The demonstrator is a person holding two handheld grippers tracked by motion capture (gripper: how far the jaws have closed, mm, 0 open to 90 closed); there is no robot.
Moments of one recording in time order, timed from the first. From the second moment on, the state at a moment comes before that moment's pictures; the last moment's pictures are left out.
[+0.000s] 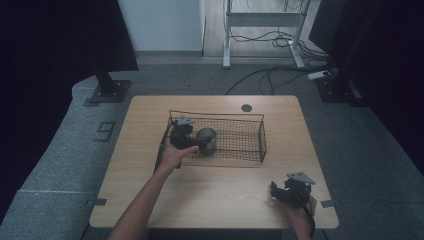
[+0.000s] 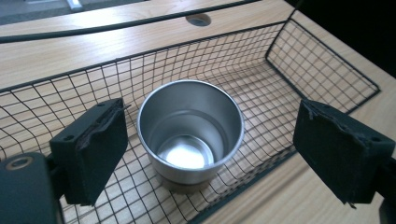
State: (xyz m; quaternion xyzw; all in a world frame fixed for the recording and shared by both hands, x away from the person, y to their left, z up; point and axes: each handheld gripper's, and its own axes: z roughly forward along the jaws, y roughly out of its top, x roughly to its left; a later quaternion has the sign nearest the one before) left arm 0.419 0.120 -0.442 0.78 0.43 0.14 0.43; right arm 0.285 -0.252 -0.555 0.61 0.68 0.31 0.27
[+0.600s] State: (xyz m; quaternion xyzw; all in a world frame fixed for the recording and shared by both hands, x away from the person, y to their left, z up) left arm 0.360 0.154 -0.454 0.77 0.40 0.16 0.46; right arm 0.284 -0.252 -0.555 0.61 0.68 0.31 0.26
